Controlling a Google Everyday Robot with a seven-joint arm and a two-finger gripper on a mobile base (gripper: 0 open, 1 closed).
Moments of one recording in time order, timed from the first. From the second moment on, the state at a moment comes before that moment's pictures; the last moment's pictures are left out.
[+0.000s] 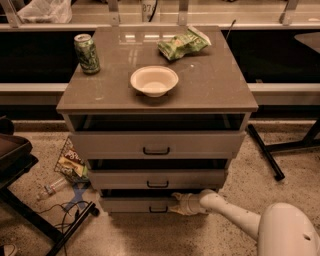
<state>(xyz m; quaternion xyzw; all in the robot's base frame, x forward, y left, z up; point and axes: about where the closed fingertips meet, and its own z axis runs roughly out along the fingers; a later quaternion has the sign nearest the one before) 0.602 -0.075 0.182 -0.62 0.70 0.14 0.34</state>
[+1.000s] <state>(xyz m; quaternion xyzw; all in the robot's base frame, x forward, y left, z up) 0.584 -0.082 0.186 -0.61 0.70 0.14 0.33</state>
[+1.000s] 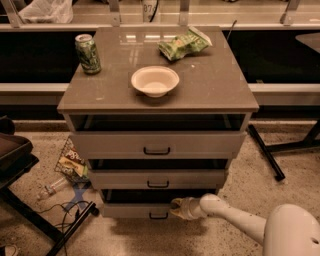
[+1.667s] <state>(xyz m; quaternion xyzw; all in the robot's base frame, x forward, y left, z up) 0.584 -0.083 0.191 -0.61 0.70 0.14 0.33</state>
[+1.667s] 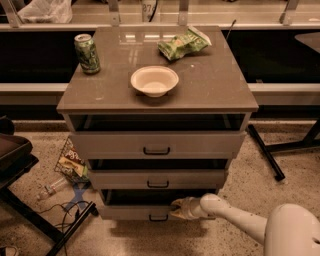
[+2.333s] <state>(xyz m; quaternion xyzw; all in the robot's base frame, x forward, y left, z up) 0.562 -0.089 0.192 -0.61 0.71 0.15 0.32</state>
